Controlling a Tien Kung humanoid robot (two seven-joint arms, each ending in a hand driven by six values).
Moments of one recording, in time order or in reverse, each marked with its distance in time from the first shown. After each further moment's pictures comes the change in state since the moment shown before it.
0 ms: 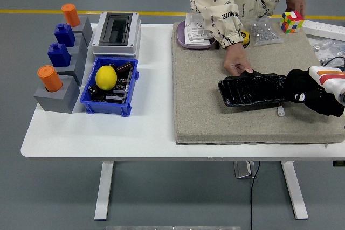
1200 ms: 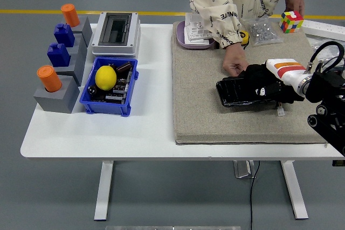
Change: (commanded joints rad) left arm 0.005 0.008 0.011 0.000 0.000 0.001 0.001; right arm 0.110 0.151 -0.120 0.046 0.009 -0.002 -0.010
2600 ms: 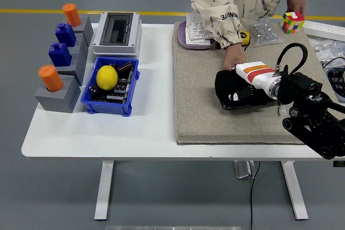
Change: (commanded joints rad) left arm -0.006 -0.005 -0.005 0.000 -0.003 0.000 -0.002; right arm 0.044 0.055 -0.100 -0.014 0.014 -0.003 -0.010
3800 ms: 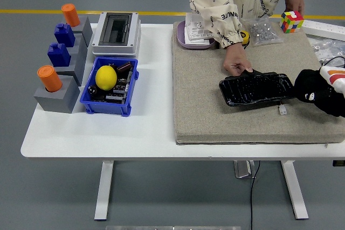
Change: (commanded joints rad) left arm 0.006 -0.001 0.006 0.000 0.006 -0.002 0.001; right arm -0.175 -0.208 0.304 -0.086 -0.049 0.005 0.003
